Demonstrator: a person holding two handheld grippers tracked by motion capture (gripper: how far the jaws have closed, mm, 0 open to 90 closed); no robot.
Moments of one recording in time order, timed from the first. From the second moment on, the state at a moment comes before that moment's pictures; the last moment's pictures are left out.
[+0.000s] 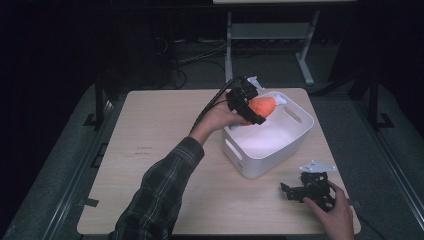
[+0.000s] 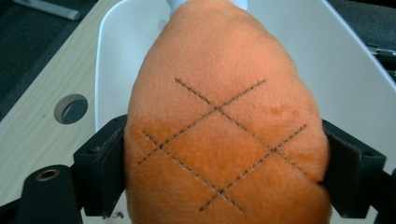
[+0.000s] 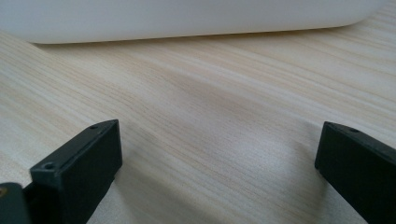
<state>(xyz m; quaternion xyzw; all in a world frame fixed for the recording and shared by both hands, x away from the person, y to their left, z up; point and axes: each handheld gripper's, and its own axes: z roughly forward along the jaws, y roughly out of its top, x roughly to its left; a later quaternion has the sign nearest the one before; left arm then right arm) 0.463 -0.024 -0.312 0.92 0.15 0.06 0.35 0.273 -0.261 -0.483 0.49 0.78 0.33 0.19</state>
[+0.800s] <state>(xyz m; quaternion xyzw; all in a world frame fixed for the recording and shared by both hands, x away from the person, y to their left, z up) 0.469 -0.026 -0.325 0.94 0.15 0.06 0.31 0.273 -0.261 -0.483 0.49 0.78 0.33 0.19</state>
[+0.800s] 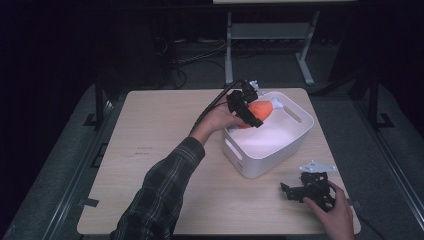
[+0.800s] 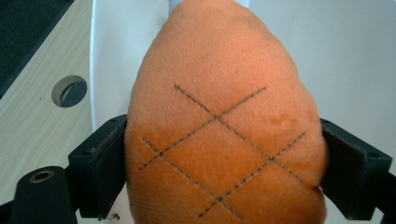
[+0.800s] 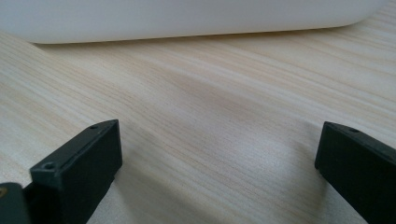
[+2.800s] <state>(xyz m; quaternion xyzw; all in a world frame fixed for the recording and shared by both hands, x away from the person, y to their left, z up) 0.406 0.101 -0.308 0.91 0.18 0.10 0.36 0.273 -0.261 -0.483 0.49 0.78 0.33 0.19</state>
